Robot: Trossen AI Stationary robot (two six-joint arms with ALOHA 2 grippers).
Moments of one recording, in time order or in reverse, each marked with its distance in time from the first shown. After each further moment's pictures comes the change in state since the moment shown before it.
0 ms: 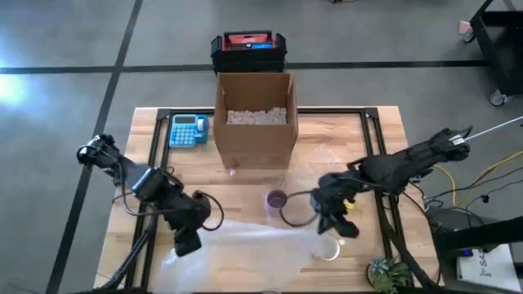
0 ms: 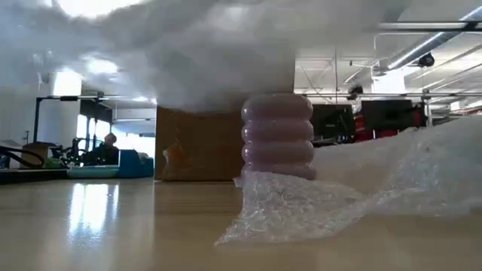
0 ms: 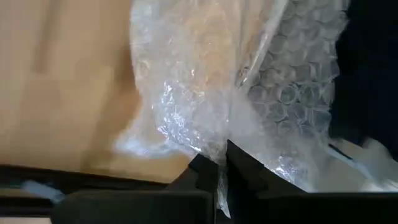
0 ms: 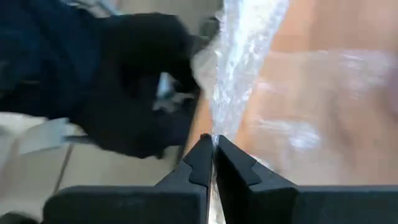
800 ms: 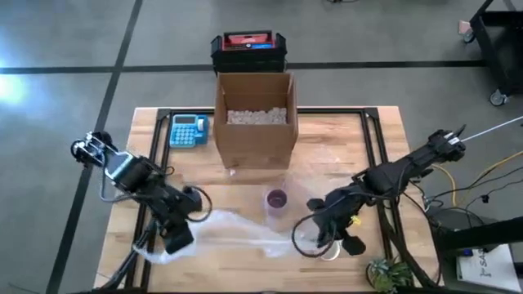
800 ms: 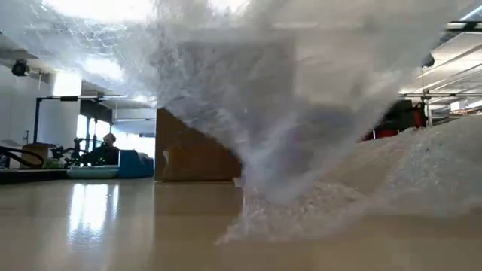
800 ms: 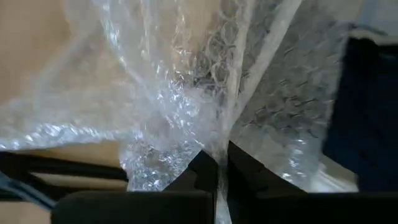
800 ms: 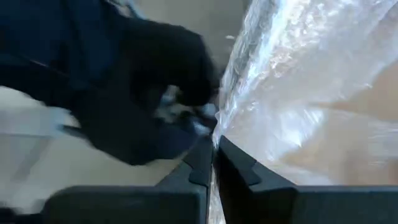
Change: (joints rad) left arm -0.030 0.011 0.178 0.041 0.140 -0.178; right arm 0.199 0.035 0.187 0.026 0.060 -0.022
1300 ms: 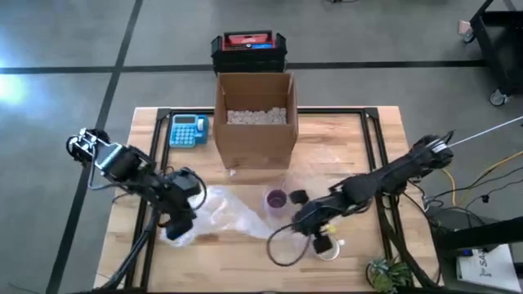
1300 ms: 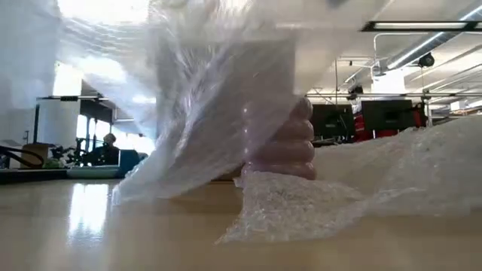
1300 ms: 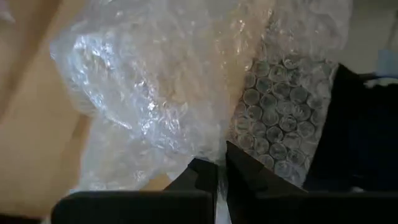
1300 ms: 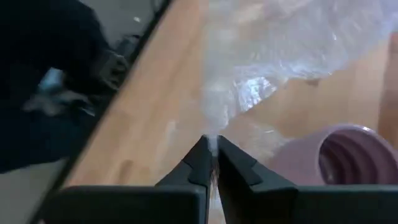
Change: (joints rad) left arm 0.045 -0.076 0.077 -0.126 -0.349 0.165; right arm -0.025 0.153 0.001 0.009 0.376 -0.214
